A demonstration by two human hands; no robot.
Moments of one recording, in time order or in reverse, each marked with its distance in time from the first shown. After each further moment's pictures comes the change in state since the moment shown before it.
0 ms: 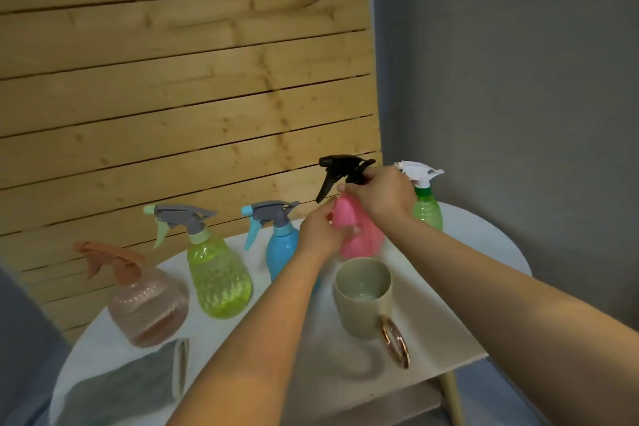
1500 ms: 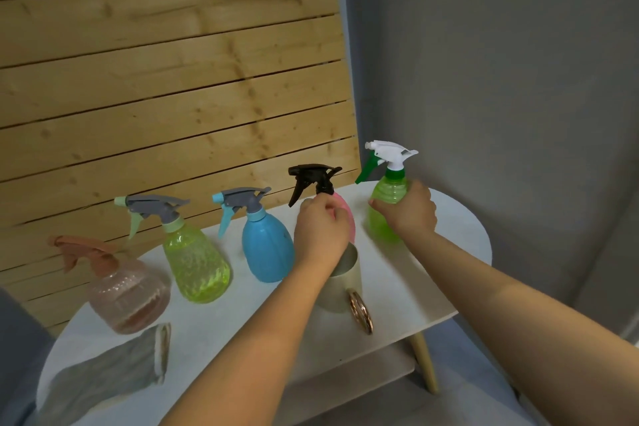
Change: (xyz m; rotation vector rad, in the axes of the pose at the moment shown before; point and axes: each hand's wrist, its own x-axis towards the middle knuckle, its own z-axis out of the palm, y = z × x) left_hand -0.047 0.028 0.043 0.133 0.257 0.084; right_hand -0.006 0.109 -0.013 0.060 0.095 0.301
